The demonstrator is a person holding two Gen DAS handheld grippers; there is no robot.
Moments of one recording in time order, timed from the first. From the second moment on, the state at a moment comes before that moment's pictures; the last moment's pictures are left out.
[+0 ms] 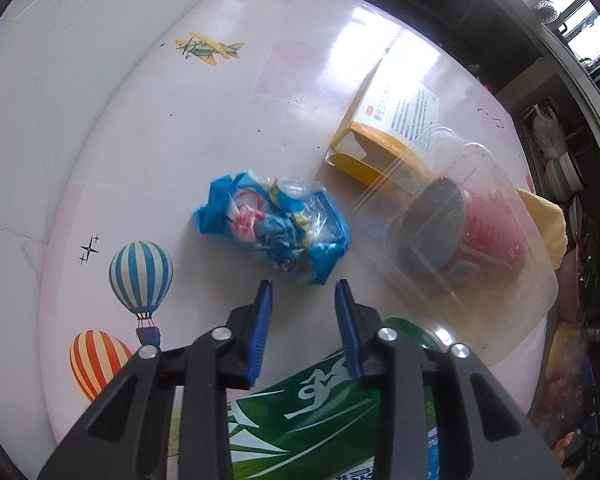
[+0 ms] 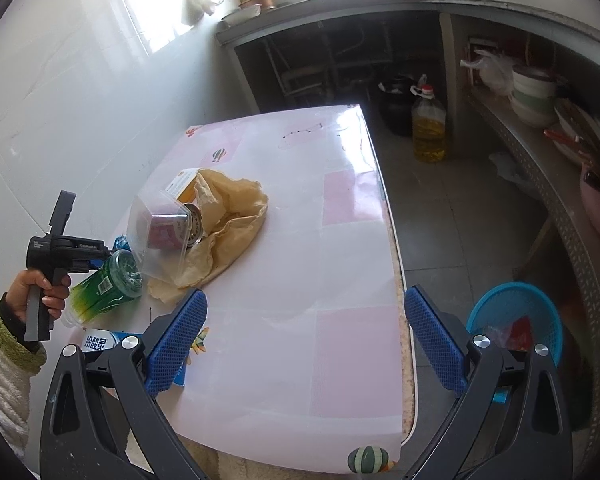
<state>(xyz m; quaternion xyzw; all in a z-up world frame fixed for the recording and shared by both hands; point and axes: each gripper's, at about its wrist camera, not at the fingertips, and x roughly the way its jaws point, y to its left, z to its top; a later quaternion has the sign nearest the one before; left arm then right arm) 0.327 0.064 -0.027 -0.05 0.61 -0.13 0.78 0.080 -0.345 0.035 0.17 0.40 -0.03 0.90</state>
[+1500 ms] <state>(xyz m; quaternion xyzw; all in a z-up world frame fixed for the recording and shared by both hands) 0.344 0.092 -0.005 -0.15 0.53 -0.14 0.83 0.222 -0.133 -0.008 -0.31 0.37 0.22 0.85</state>
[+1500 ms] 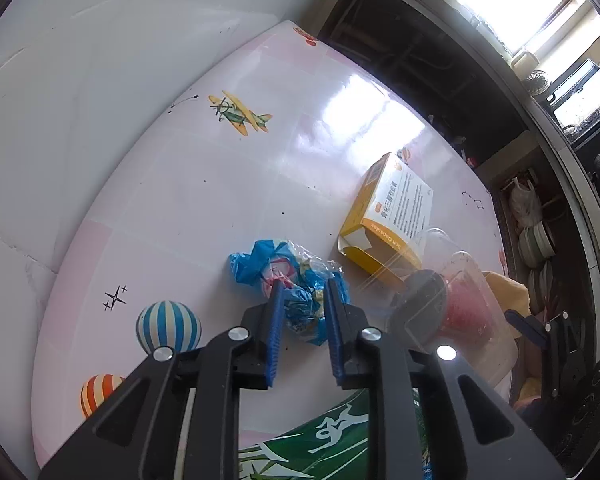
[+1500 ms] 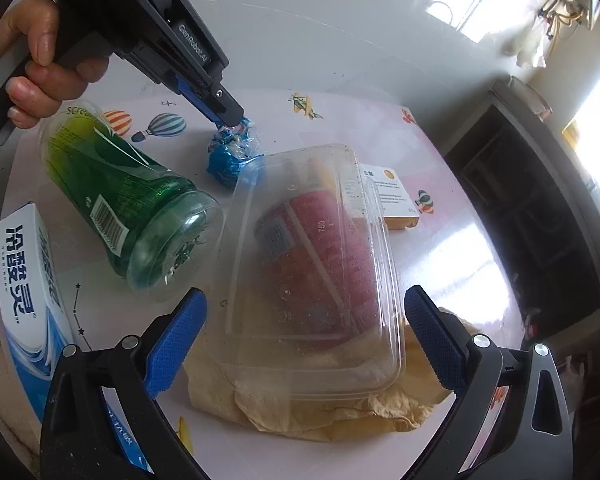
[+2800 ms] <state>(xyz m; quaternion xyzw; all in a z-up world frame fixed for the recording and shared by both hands) 0.338 0.083 0.033 -0.14 0.49 -0.13 0.85 0.182 -0.231 0.078 -0.02 0.32 0.17 0.93</state>
